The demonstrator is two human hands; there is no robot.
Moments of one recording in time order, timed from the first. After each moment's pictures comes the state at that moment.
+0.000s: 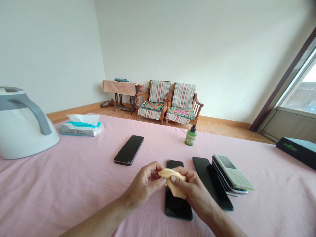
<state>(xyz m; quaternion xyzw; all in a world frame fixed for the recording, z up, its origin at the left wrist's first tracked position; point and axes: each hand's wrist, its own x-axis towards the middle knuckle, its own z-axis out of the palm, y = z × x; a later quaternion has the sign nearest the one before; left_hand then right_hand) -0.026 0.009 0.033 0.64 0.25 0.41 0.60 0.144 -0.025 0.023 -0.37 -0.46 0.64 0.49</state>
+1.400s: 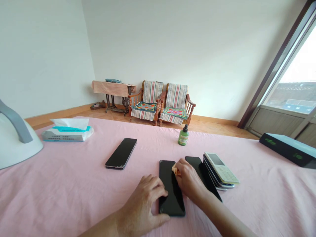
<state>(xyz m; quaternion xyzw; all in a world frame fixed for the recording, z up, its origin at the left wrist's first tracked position) -0.022 -0.013 0.028 0.90 0.31 0.22 0.22 0.177 0.001 0.014 -0.62 -0.74 0.04 0.25</state>
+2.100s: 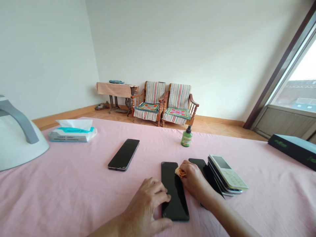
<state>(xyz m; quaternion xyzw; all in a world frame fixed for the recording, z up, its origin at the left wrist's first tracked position) -0.022 -0.011 0.029 0.91 0.30 0.21 0.21 0.188 0.019 0.009 -0.61 -0.74 0.04 0.27</state>
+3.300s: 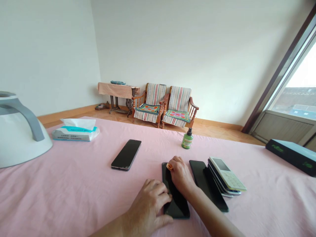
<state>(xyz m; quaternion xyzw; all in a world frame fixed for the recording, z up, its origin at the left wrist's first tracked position) -0.026 -0.011 0.024 0.92 0.30 0.19 0.17 0.151 0.036 0.009 -0.63 -0.74 -0.02 0.26</state>
